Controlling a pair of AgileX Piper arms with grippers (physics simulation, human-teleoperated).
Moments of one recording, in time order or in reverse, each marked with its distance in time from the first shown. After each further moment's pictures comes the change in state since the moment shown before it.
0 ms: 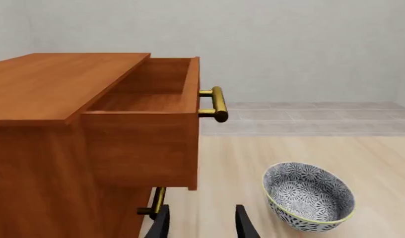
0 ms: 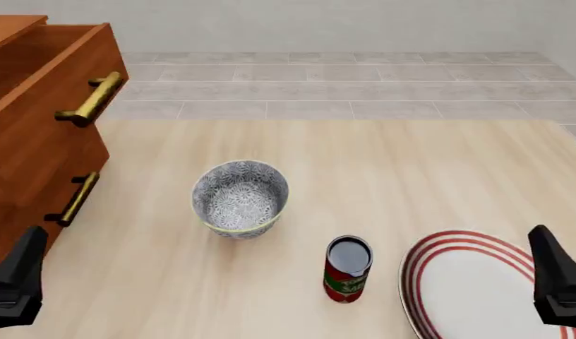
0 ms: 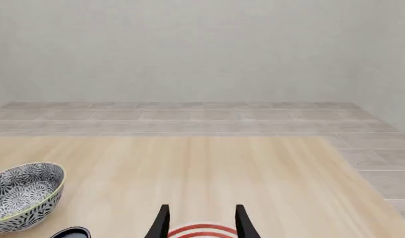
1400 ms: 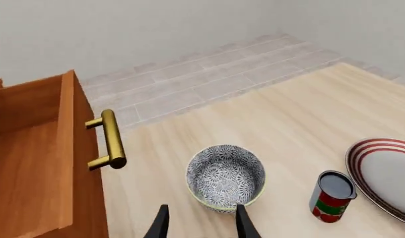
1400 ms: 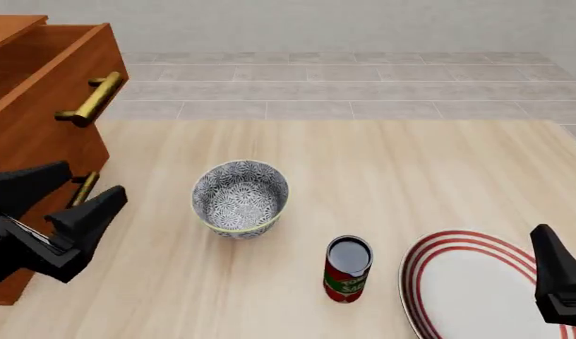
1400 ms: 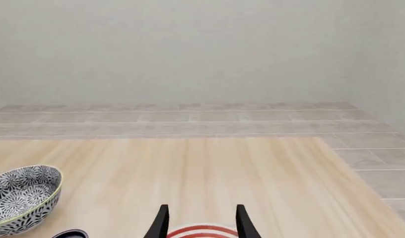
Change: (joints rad) left arm -0.420 0.475 -0.356 0.105 0.074; right arm -0.012 -0.002 -0.001 -0.004 0.005
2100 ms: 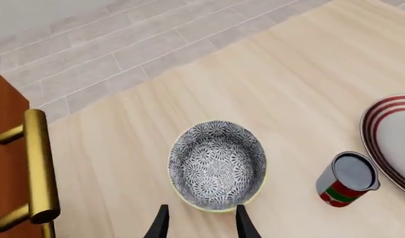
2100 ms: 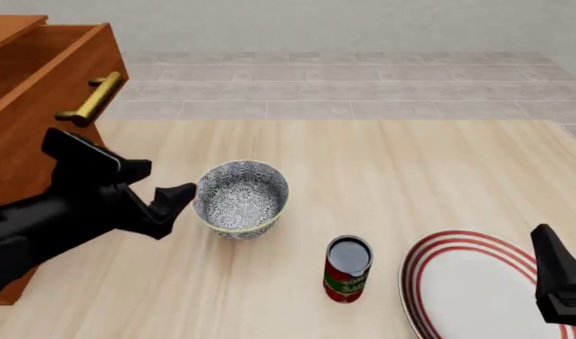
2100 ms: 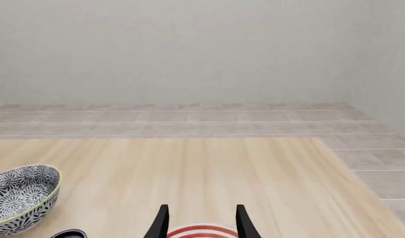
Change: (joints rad) left arm -0.046 0.513 -0.128 -0.112 0.027; right arm -0.003 0.000 0.000 0.000 -0.006
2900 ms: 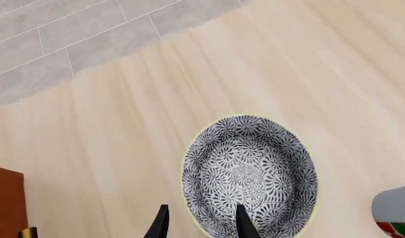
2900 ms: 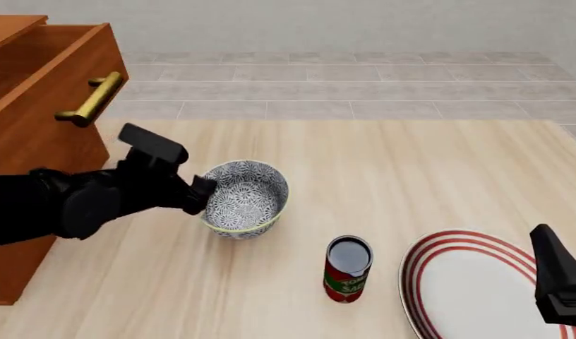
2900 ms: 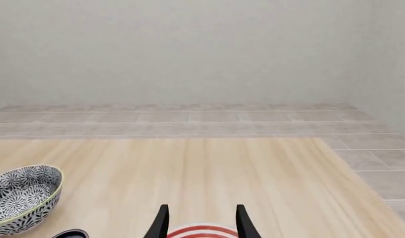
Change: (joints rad) left arm 0.088 0.454 -0.177 -0.080 0.014; right arm 0.006 -0.001 0.000 -0.002 0.004
